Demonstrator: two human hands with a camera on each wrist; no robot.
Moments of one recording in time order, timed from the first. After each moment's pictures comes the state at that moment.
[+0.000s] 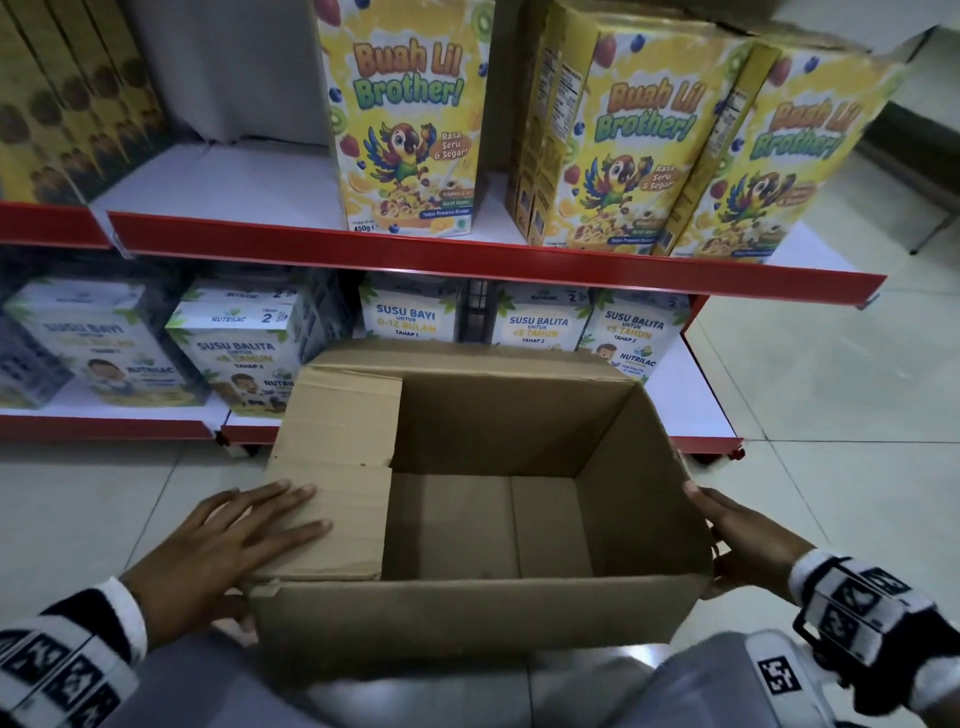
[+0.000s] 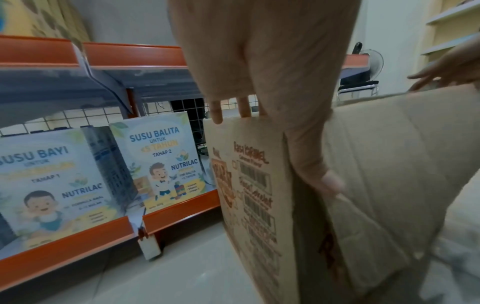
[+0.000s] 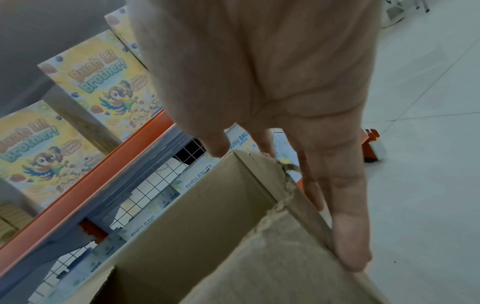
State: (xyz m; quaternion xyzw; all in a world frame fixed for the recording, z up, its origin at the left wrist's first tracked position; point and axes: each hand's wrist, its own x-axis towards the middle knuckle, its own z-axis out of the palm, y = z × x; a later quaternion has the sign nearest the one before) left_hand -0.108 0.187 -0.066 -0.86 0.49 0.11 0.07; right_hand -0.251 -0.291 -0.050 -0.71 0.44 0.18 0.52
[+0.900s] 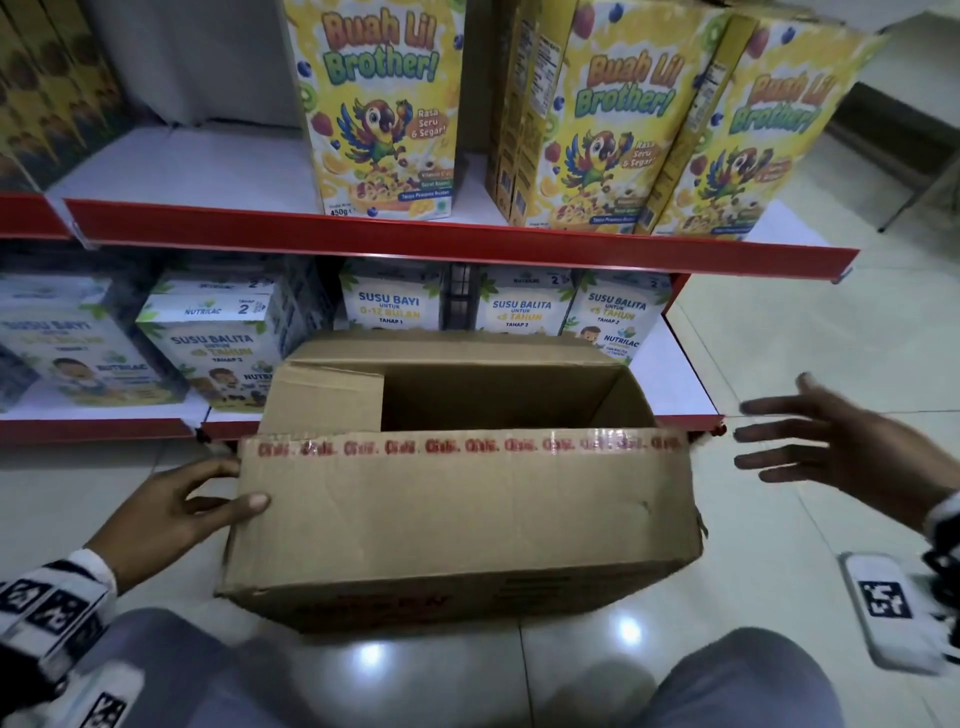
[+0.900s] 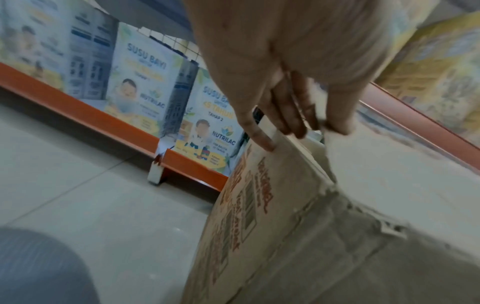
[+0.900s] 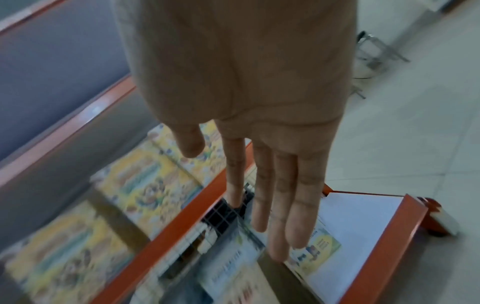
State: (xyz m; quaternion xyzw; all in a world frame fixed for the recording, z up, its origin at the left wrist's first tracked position) left_hand -0.073 0.200 -0.100 -0.83 0.12 0.16 -0.52; right_hand -0.267 -0.351 0.025 -0.70 0.32 0.03 0.63
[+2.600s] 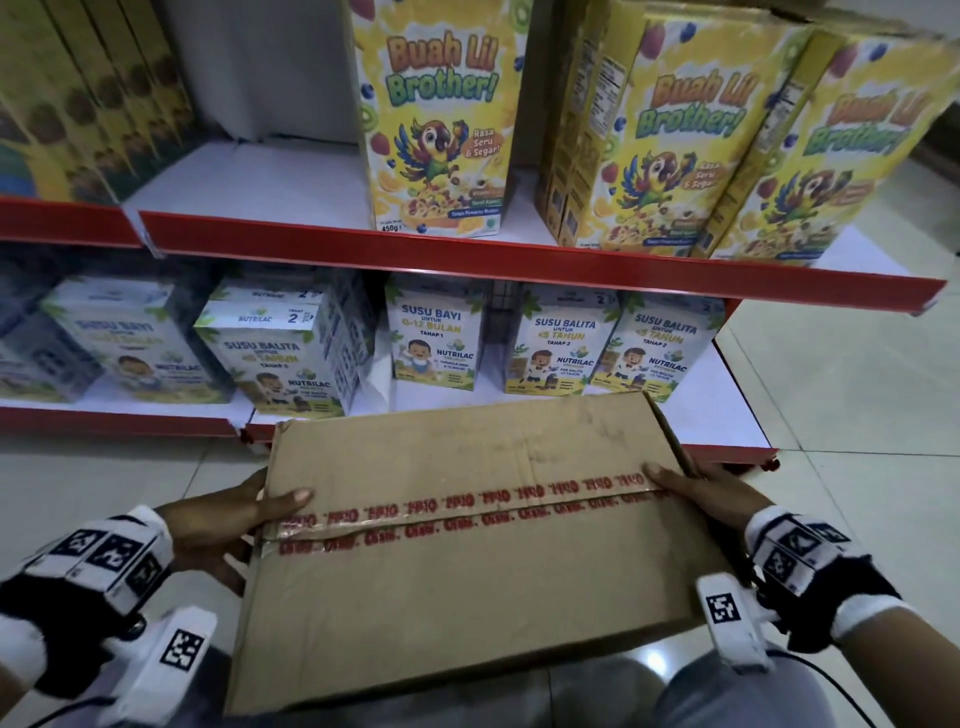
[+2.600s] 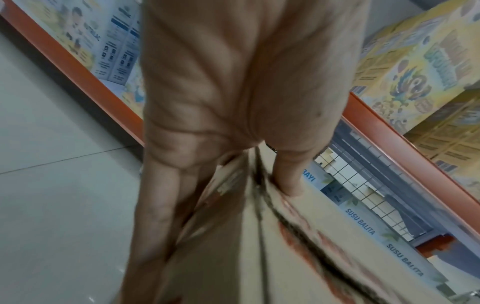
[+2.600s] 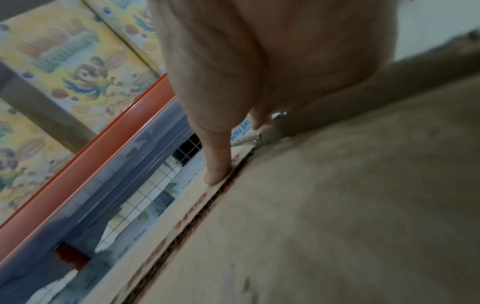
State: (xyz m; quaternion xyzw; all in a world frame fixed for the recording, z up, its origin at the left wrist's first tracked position) left_hand -0.062 0.180 -0.071 -0.79 -0.11 0.45 -0.39; right_hand -0.186 -0.291 -0.080 -0.75 0.37 0.13 0.54
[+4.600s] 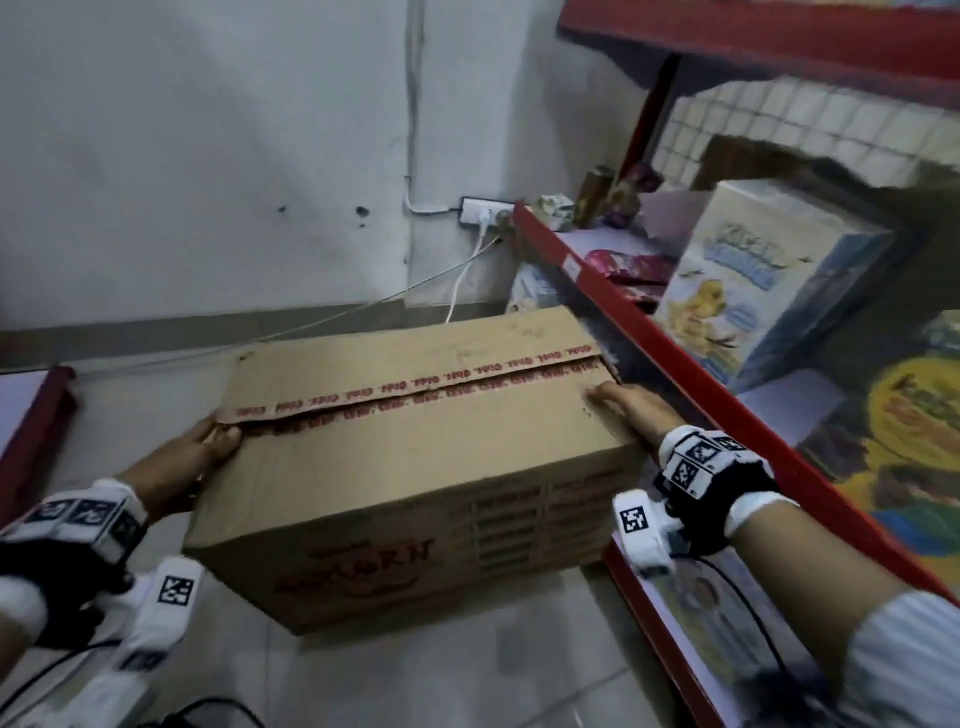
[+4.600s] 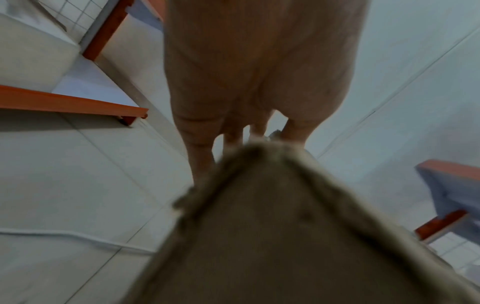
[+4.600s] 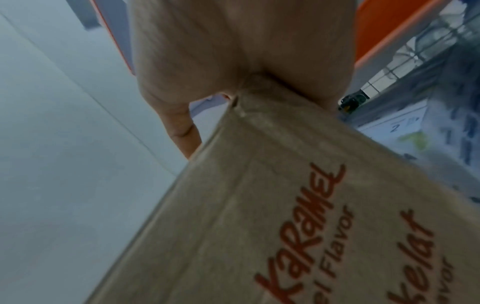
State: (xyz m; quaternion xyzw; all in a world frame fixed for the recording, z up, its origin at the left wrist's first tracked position) left_hand -0.226 0.718 -0.023 -0.60 -0.51 -0.18 -0.59; right_hand 0.177 0.482 0.047 -0.82 -0.21 0.32 0.43
